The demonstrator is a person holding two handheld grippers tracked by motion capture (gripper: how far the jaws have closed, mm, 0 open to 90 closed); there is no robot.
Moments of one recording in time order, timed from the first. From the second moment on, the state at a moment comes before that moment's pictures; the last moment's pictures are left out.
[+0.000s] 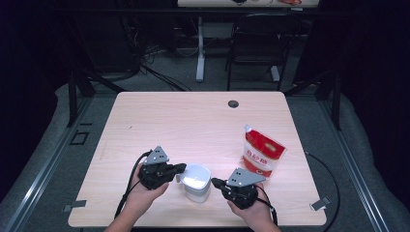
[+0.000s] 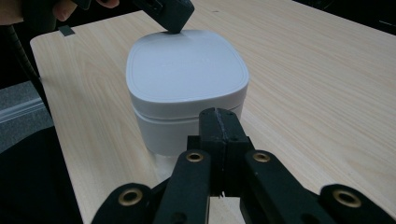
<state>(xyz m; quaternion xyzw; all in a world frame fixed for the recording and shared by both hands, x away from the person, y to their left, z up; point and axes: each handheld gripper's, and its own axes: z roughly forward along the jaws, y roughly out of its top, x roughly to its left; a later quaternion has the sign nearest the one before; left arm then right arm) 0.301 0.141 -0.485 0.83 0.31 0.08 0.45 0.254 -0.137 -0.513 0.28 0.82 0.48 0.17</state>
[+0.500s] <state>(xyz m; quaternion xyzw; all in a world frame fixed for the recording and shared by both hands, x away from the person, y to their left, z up) 0.301 0.142 -0.485 0.83 0.31 0.08 0.45 0.253 -0.134 -0.515 0.27 0.82 0.47 0.16</state>
